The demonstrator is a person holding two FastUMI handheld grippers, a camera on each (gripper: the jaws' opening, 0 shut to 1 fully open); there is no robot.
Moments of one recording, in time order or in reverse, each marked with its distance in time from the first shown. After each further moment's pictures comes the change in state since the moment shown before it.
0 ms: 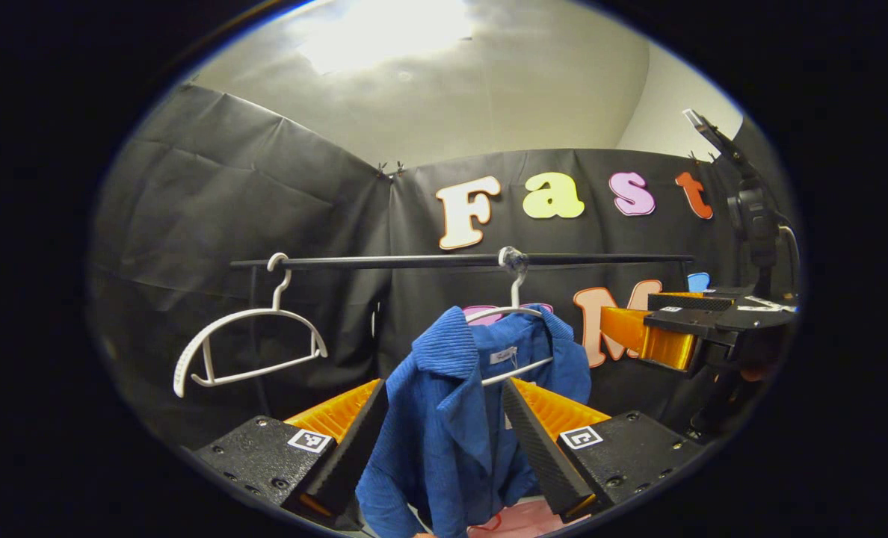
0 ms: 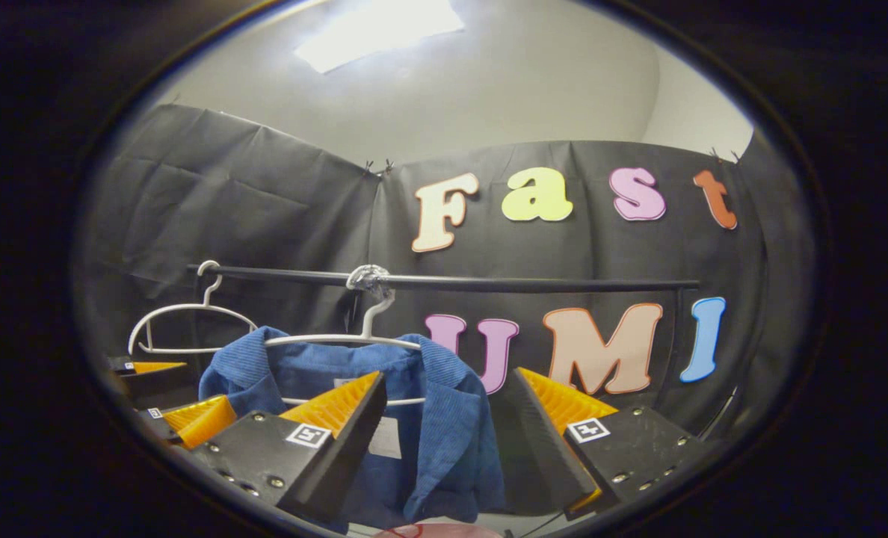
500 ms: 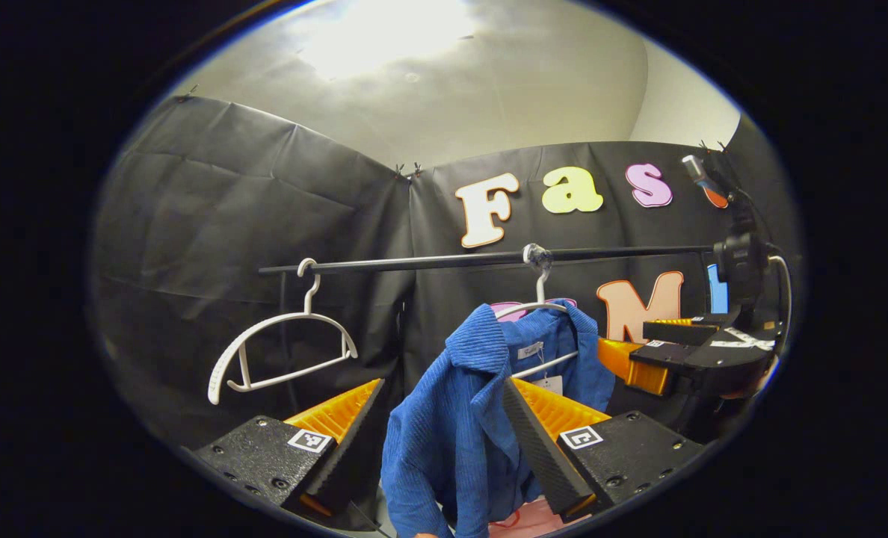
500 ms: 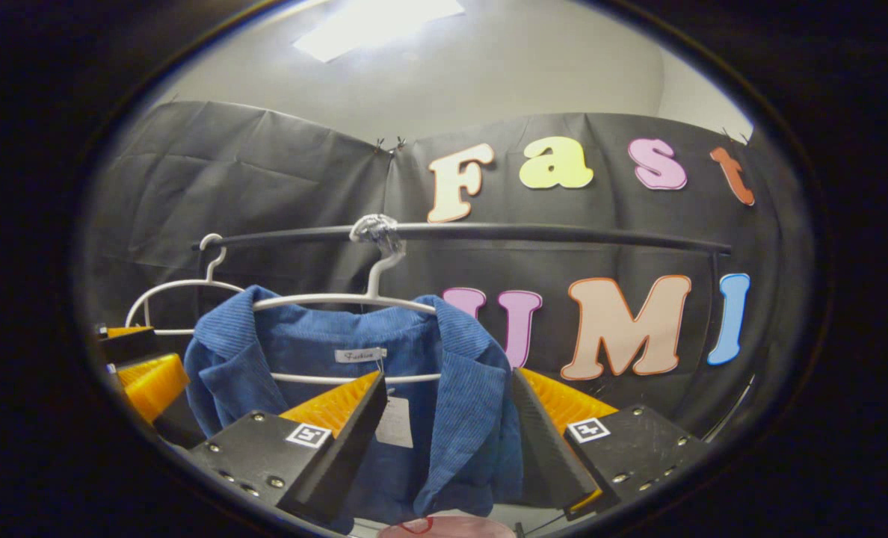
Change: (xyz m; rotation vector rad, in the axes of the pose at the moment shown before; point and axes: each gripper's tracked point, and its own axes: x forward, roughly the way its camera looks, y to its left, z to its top) left arm -0.010 0.021 0.002 0.038 0.010 0.085; right arm 0.037 0.005 -0.059 0.010 0.097 0.059
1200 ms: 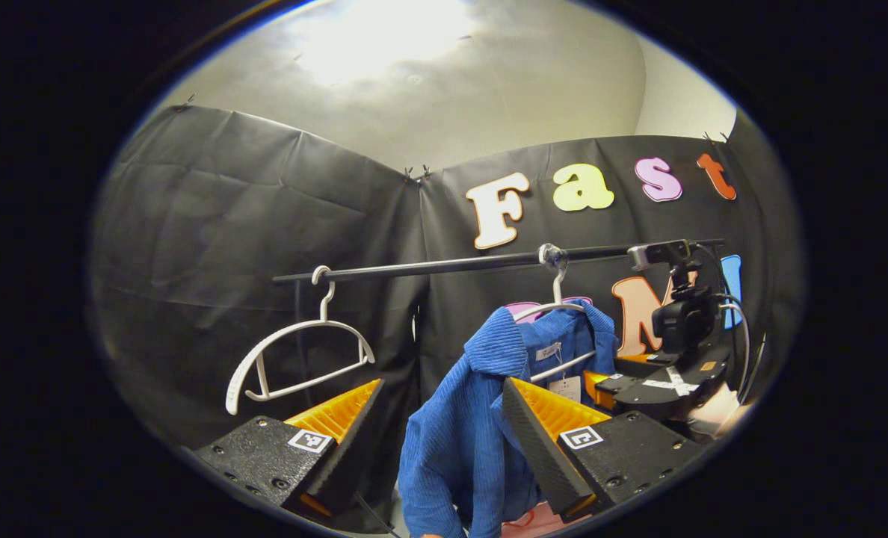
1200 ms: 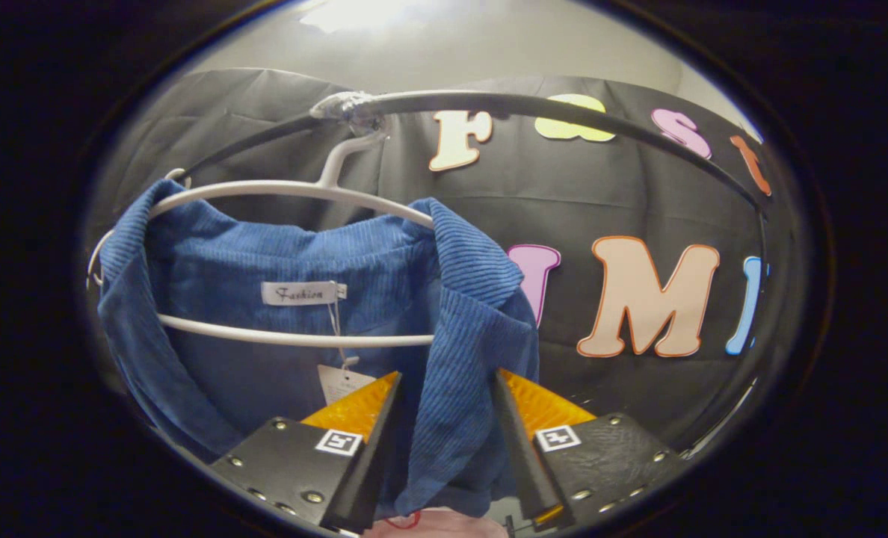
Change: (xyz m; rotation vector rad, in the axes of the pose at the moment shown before) left arm 0.006 0.006 0.002 0.029 -0.008 0.039; right arm 0.084 0.000 -0.073 -0.078 0.119 -0.028
